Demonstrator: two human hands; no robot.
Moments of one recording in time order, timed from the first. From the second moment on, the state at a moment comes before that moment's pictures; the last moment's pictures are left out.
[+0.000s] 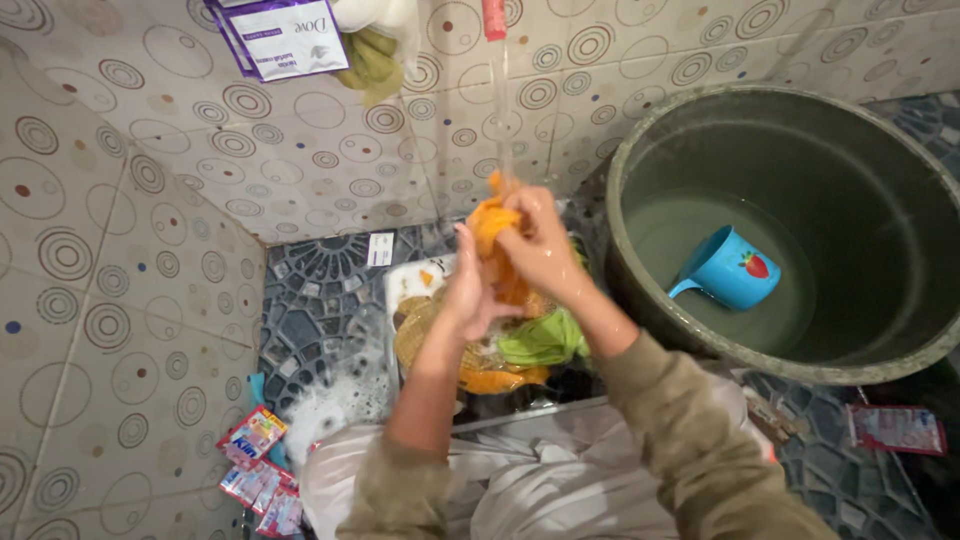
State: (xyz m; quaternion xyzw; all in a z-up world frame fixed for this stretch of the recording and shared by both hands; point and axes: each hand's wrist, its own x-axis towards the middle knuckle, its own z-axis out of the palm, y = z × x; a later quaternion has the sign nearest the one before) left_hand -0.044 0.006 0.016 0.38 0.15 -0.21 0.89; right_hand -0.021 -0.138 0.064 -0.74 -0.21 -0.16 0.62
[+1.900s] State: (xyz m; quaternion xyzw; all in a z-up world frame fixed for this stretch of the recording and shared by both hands) left_hand -0.043 -0.010 0.026 0.49 0.02 0.09 0.87; right_hand -0.024 -0.148 0.035 -0.64 -0.13 -0.10 0.75
